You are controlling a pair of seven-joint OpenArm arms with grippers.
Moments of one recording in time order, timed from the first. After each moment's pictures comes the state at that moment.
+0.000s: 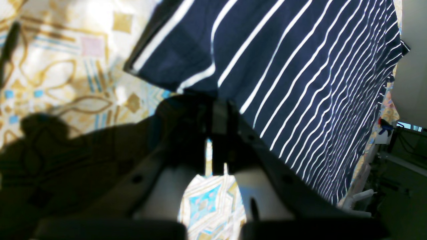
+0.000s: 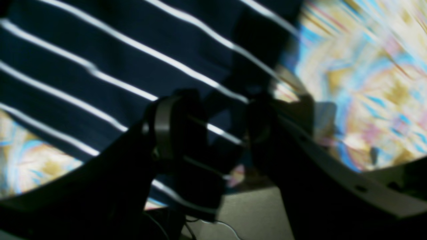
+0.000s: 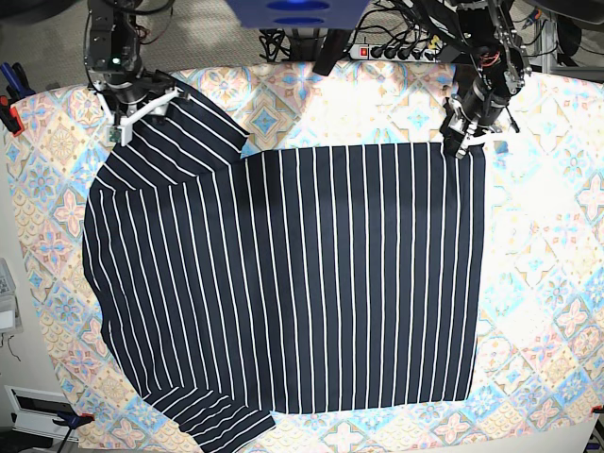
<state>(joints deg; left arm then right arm) 20.0 -1.8 -30.9 81.0 -55.0 -0.8 37.9 -31.7 10.3 10.6 93.7 17.3 2.1 -33.9</state>
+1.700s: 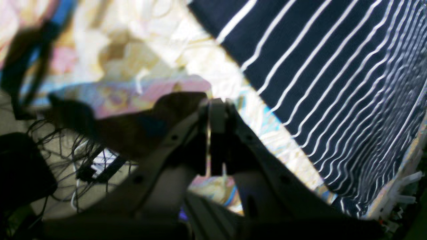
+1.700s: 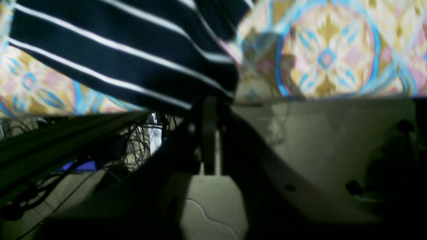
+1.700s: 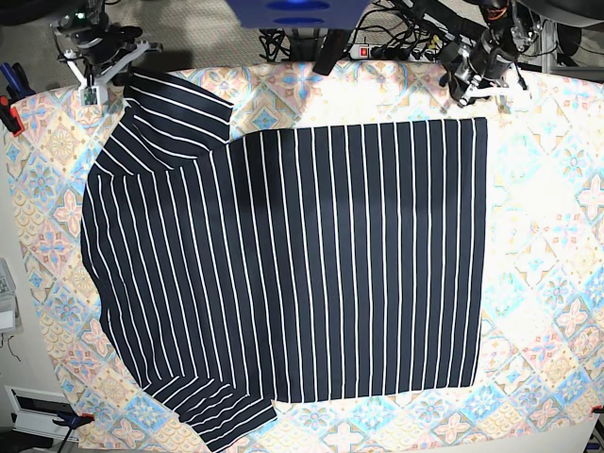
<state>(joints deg) 34.0 -2.7 -30.6 93.0 -53.9 0.0 41.4 -44.6 10.5 23.6 102.7 16.9 18.6 -33.7</state>
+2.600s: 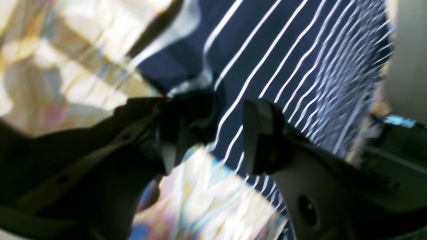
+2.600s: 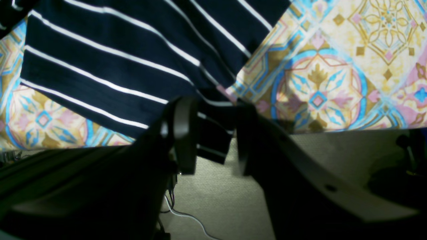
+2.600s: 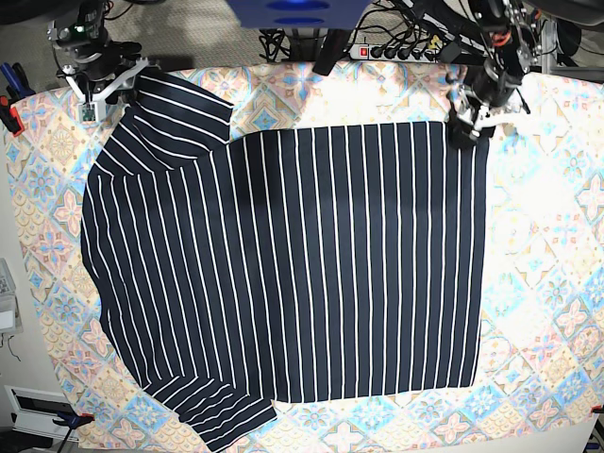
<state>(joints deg) 24.6 -3.3 -31.7 81.8 -60.4 -2.5 38.8 -41.5 10.5 23.6 103.1 17.0 18.7 -34.3</state>
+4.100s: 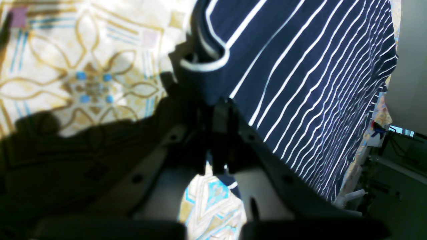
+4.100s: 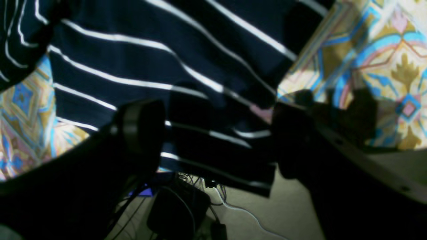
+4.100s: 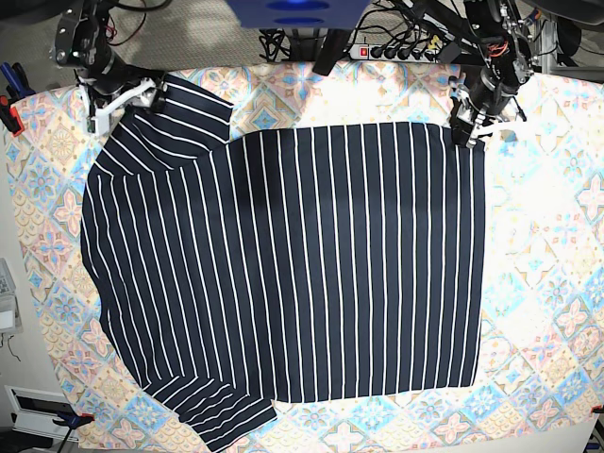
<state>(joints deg) 22.5 -3.2 -31.3 80.0 -59.1 -1.0 38.6 -32.9 10.7 23.8 92.8 29.1 18.2 -43.9</state>
